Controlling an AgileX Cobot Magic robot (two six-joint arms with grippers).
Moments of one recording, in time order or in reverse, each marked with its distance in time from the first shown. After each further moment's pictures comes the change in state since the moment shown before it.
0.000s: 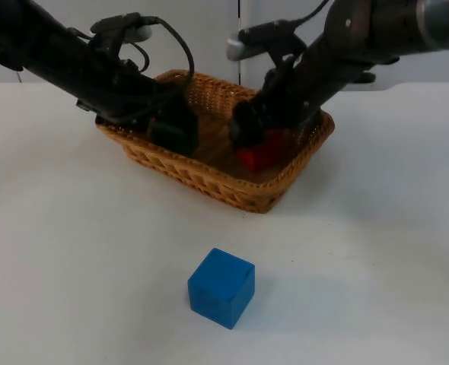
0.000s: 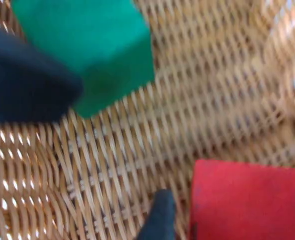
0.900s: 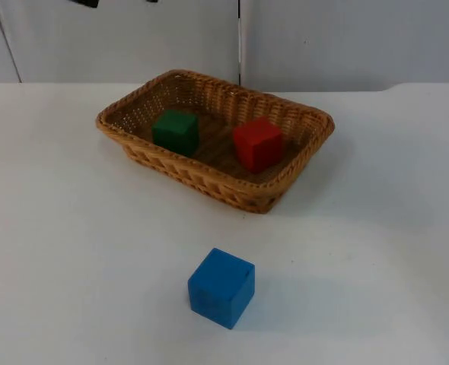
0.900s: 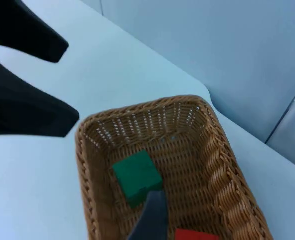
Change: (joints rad) right arm 0.000 -0.446 -0.002 0.000 0.223 0.000; left arm 0.052 -0.386 0.000 0.208 0.189 -0.209
